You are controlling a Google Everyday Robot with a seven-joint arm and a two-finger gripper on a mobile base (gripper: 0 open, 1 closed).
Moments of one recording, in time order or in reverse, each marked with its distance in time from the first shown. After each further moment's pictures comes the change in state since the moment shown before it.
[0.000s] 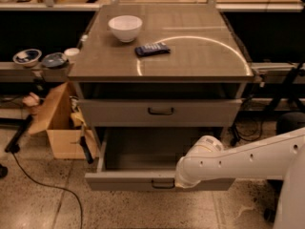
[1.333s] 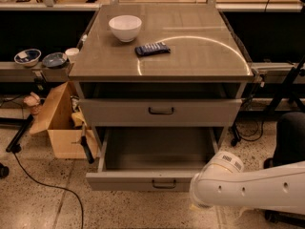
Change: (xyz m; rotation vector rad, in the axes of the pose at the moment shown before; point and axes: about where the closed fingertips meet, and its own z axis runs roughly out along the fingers) arm 0.038 0.068 -0.054 -0.008 0.070 0.033
